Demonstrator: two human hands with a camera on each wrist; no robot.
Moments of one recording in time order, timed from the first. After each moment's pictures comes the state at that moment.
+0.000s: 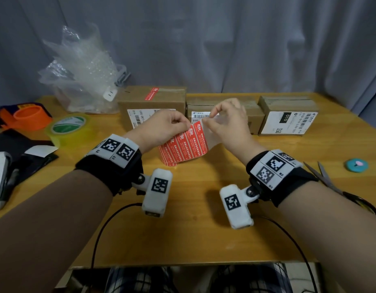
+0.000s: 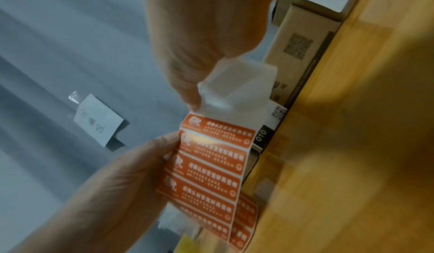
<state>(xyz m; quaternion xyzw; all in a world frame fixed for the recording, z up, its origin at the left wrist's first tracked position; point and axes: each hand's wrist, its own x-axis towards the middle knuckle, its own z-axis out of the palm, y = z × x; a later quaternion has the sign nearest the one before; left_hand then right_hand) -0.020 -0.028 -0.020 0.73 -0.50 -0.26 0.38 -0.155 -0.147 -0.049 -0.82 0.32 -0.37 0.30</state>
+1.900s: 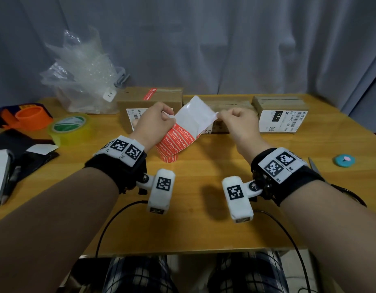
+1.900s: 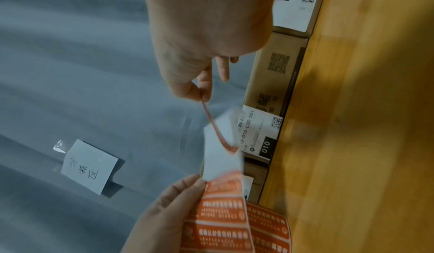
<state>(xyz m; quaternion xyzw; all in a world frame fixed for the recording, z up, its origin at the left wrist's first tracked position) -0.015 -0.032 -0.035 0.80 -0.42 -0.10 0.41 -0.179 -0.132 -0.033 -0.68 0.42 -0.39 0.45</state>
